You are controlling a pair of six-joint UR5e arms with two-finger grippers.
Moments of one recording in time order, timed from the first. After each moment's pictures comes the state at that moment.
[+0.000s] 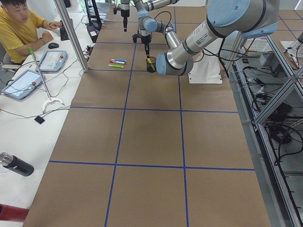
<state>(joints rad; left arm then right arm) -0.53 -2.80 -1.16 -1.28 -1.94 -1.21 1.11 -1.03 1.35 -1.24 2.31 0.67</state>
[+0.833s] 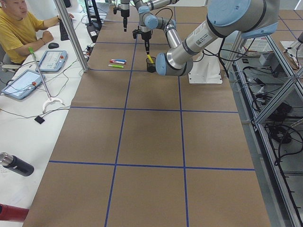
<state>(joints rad) -0.55 -2.77 -1.28 -1.27 -1.94 -1.21 1.11 -1.03 1.35 -1.24 2.31 0.67</state>
